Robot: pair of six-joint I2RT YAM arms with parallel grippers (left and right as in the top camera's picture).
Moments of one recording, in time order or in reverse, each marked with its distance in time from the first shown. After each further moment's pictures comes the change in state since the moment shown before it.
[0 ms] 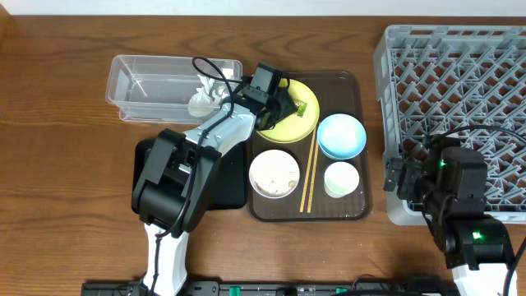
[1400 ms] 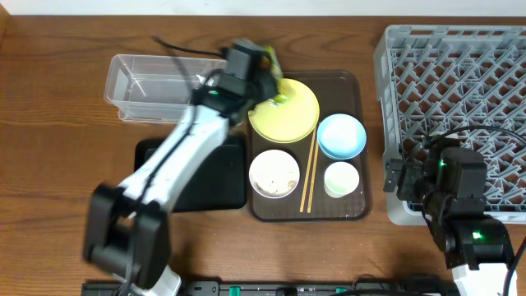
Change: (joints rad) left arm 0.058 -0.361 -0.002 -0.206 -0.126 0.197; right arm 0.000 0.000 0.000 -0.011 0.000 0.000
